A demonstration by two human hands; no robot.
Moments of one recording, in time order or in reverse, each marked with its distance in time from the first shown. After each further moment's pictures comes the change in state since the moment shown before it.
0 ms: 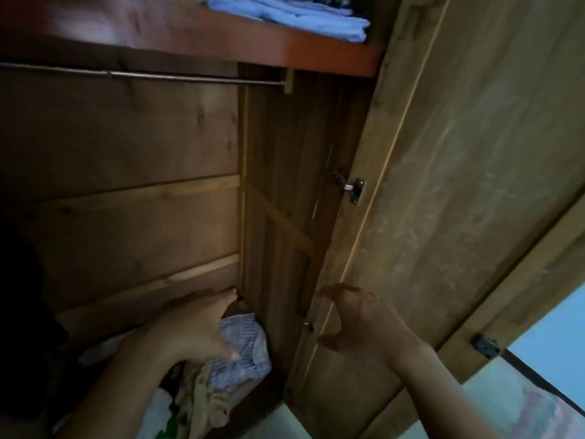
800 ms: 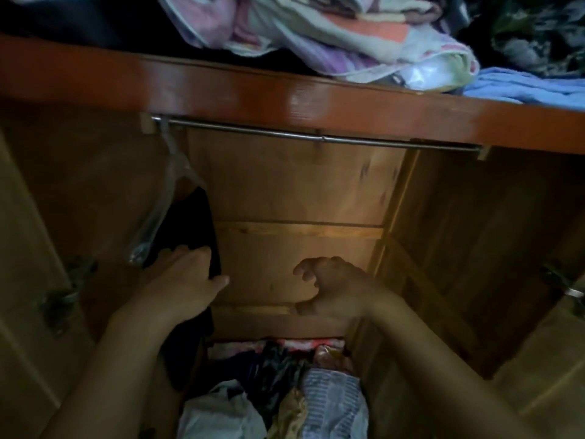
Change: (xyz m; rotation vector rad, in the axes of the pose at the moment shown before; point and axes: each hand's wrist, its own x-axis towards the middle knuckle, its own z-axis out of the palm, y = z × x) left_hand -0.131 -0.131 -0.130 0.100 0.634 -0.674; right_hand 0.179 -0.237 -0.056 0.100 -0.150 -0.530
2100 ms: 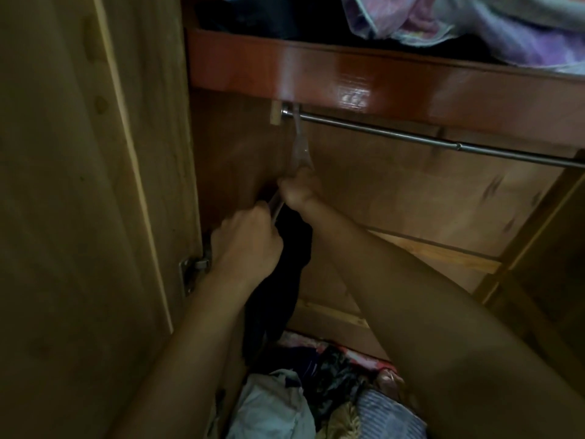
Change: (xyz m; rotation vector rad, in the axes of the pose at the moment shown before) left_hand 0.001 -0.031 -0.027 -0.114 0.484 -0.231; right_hand 0.202 -0.190 -0.011 0.624 0.311 -0.050
